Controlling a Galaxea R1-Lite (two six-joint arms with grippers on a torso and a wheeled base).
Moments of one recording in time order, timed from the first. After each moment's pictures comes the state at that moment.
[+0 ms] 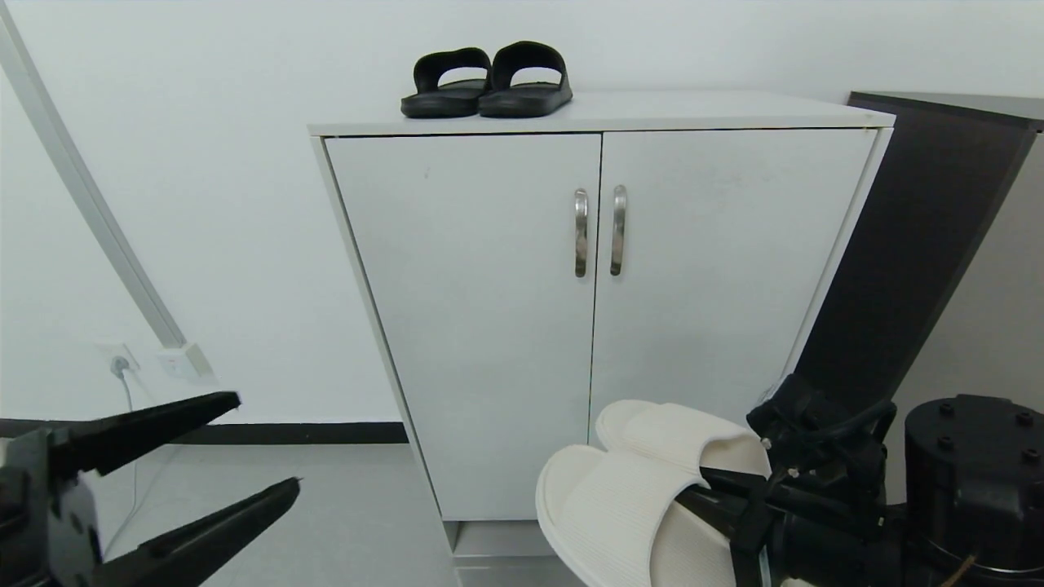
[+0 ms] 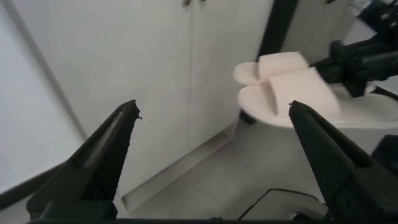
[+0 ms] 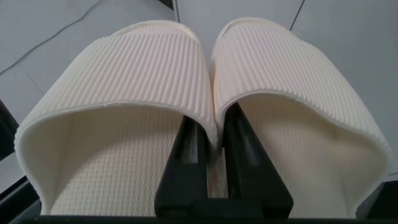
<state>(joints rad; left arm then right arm) -0.22 0.93 -0.39 -0.41 -0.50 0.01 0.87 1.51 -0.44 -0.76 -0.07 0.03</state>
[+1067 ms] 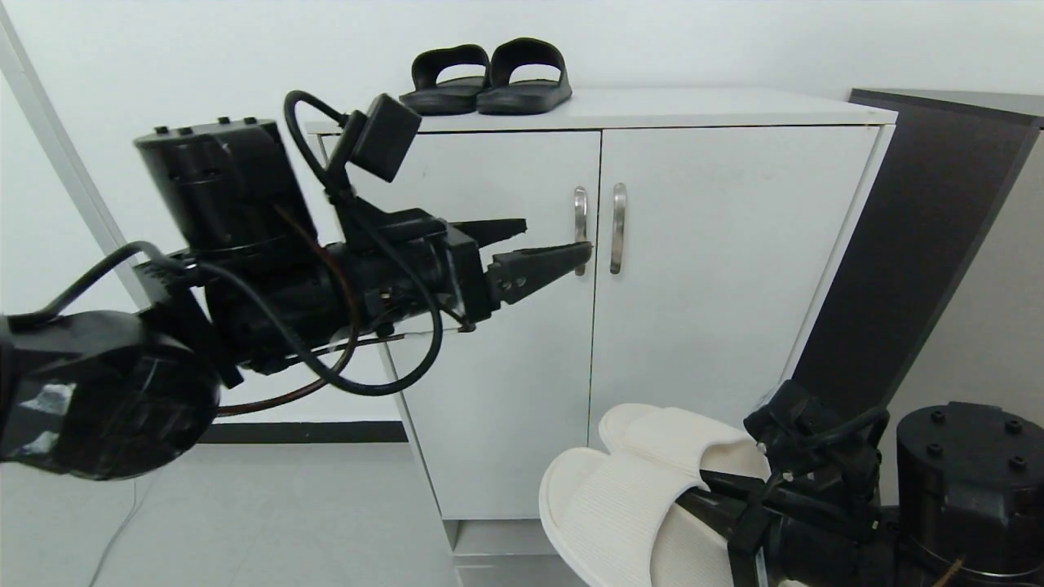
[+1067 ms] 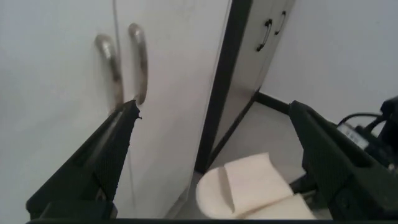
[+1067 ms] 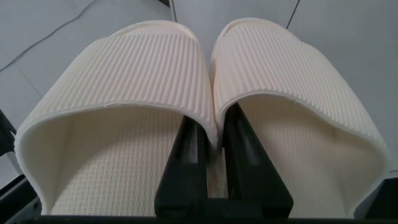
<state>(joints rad) -0.54 1.63 -1.00 -0.73 -0.50 -0.09 0.86 1.53 -0.42 -0.80 -0.07 0.04</state>
